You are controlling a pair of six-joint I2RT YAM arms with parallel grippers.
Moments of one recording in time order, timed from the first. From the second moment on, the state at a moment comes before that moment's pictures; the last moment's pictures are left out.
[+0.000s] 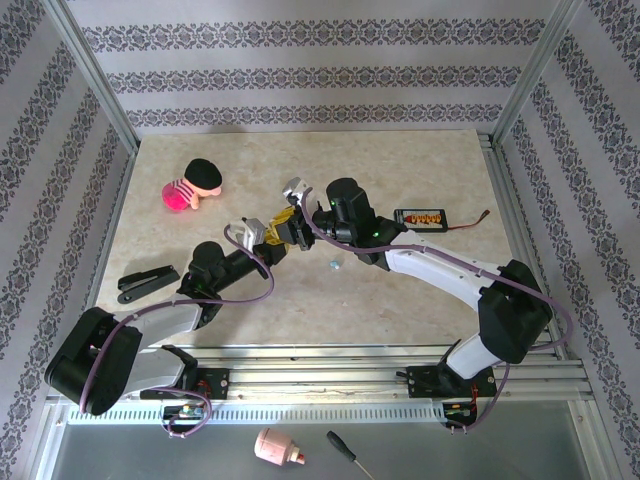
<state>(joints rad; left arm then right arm) -0.43 1.23 0.32 0.89 0.42 -0.17 0.77 1.54 1.12 0.08 -0.49 0.11</state>
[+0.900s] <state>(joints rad) -0.44 1.21 0.33 0.83 0.37 -0.22 0.77 1.56 1.10 0.14 -0.53 0.10</state>
